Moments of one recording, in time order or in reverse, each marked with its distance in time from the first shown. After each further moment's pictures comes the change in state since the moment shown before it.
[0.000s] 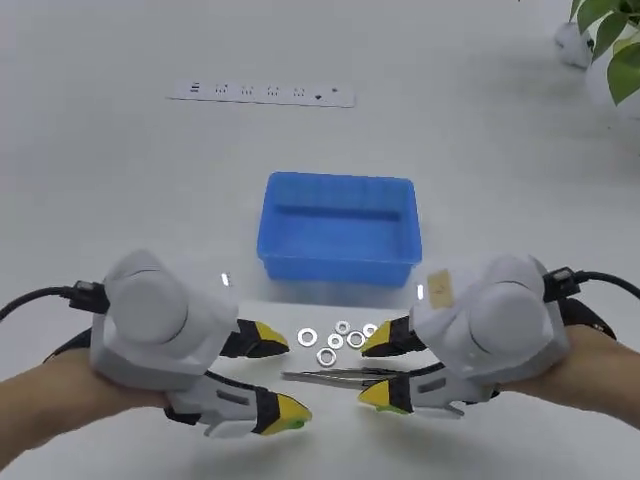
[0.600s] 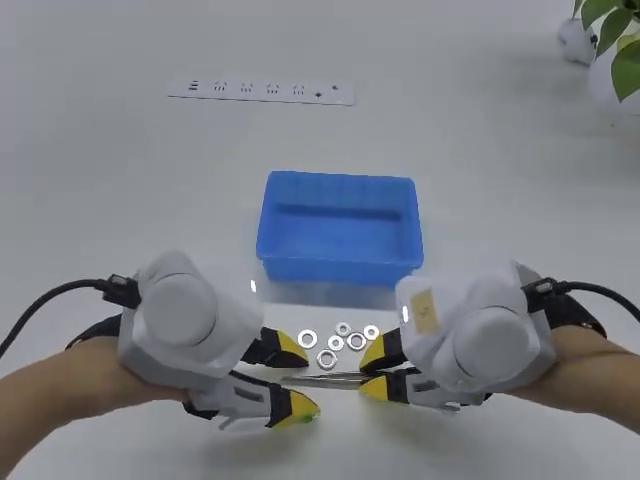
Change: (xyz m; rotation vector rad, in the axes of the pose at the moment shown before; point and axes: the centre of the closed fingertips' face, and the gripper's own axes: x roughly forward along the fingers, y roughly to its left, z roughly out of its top) left arm 0.012 -0.009 0.003 0.081 0.035 -0.057; right arm 0.006 0.002 -0.005 -0.164 0.063 -0.009
